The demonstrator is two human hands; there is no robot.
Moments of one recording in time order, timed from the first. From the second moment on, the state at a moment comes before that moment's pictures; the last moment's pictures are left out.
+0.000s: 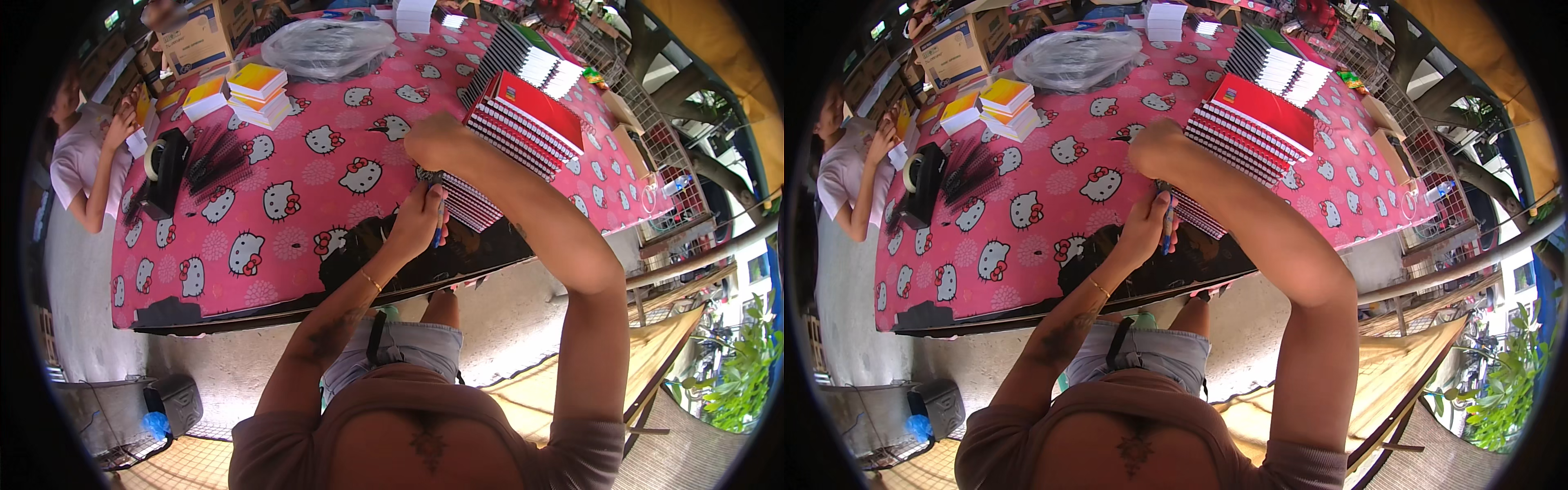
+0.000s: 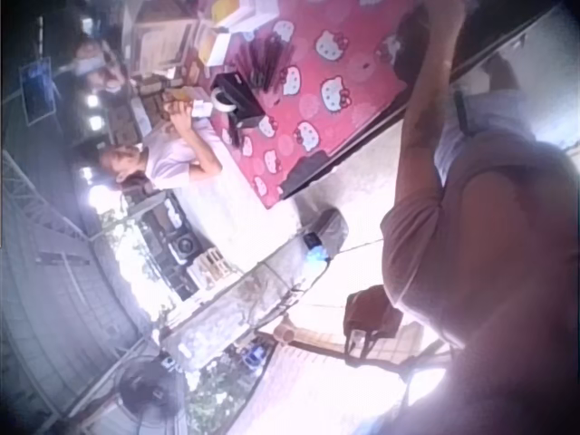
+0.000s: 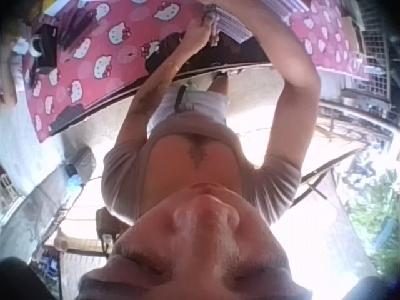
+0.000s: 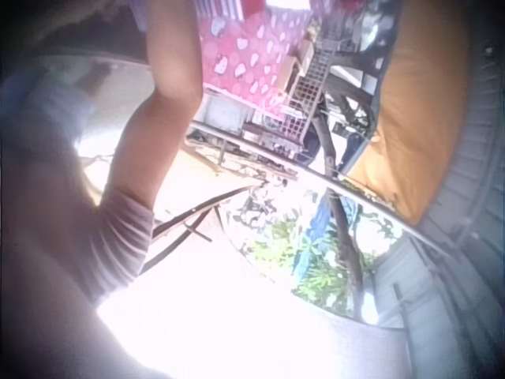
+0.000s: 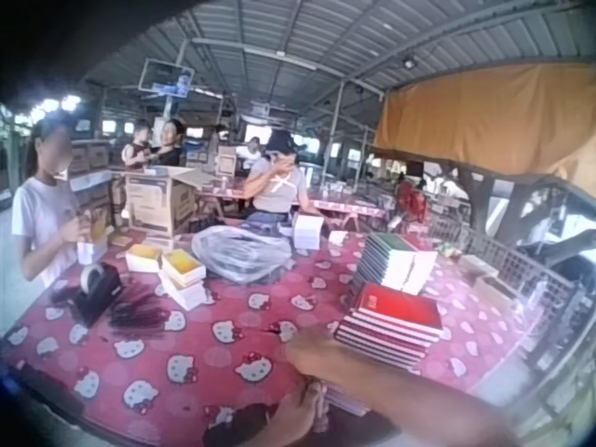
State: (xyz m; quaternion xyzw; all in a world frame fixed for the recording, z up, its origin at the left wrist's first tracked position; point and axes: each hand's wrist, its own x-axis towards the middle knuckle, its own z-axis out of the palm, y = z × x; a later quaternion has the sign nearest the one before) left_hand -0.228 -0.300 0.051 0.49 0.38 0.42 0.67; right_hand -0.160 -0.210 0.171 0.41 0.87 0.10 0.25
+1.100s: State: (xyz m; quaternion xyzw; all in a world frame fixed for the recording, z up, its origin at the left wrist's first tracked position) left_hand -0.218 -0.314 0.023 0.43 0.38 0.46 0.68; right_hand -0.171 -0.208 0.150 0.43 0.85 0.09 0.31
